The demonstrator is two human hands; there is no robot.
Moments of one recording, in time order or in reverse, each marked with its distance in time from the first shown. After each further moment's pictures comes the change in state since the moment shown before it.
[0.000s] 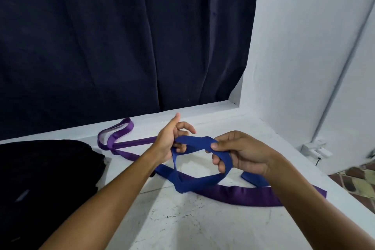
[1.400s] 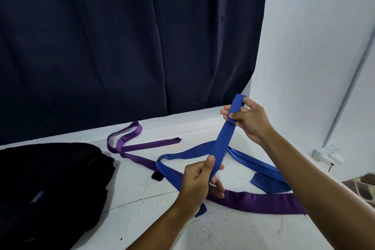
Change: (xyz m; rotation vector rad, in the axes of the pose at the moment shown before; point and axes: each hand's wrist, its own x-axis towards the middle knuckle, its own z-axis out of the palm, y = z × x) left_hand -0.074 -0.049 0.063 0.026 0.136 0.103; right_hand 0.067 -0.023 -0.047 0.048 0.573 -0.399
